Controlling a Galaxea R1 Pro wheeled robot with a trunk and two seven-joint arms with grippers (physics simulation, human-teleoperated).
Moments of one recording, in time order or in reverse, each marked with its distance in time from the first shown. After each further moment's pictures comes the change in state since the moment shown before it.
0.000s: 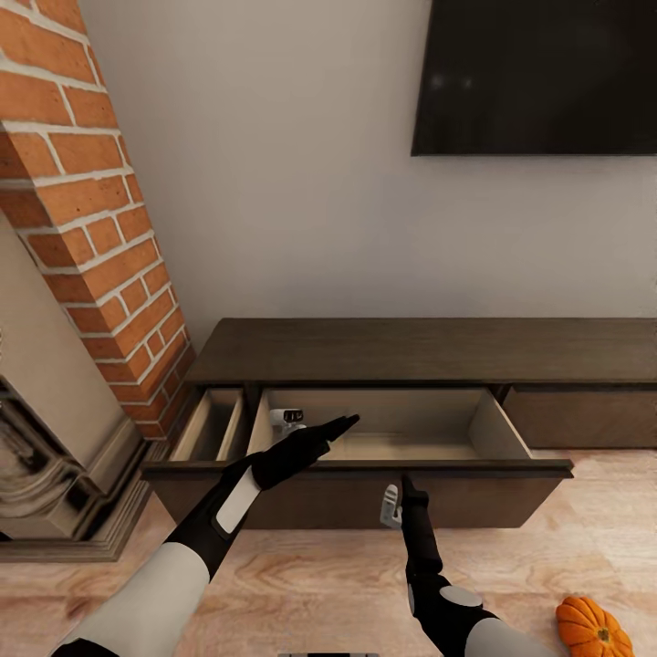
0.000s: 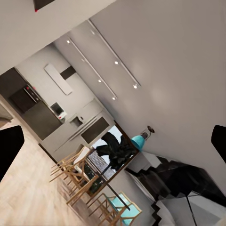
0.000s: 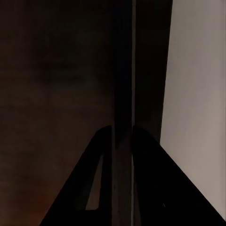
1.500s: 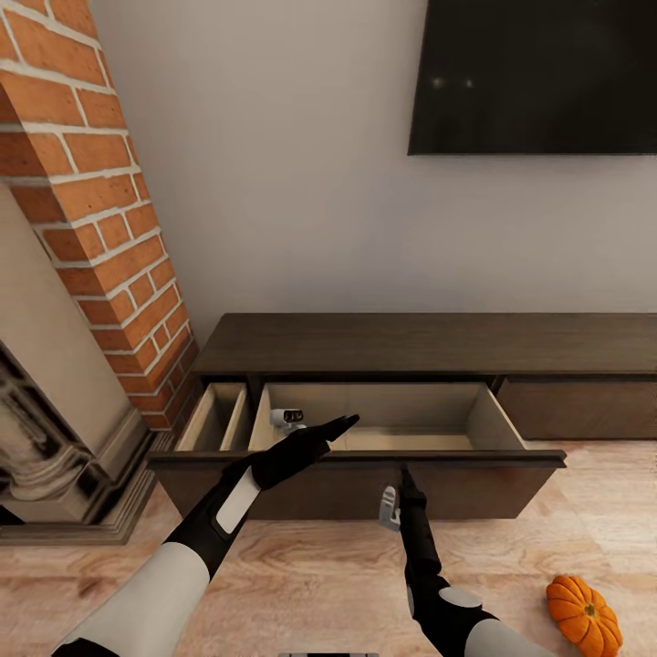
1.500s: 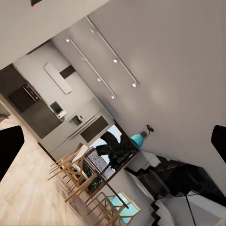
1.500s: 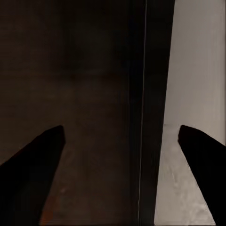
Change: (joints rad) left arm 0.000 0.000 0.000 0.002 0.000 0.000 0.000; right arm 0.001 0.001 0.018 0.003 0.001 -0.005 0.009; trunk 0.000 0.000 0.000
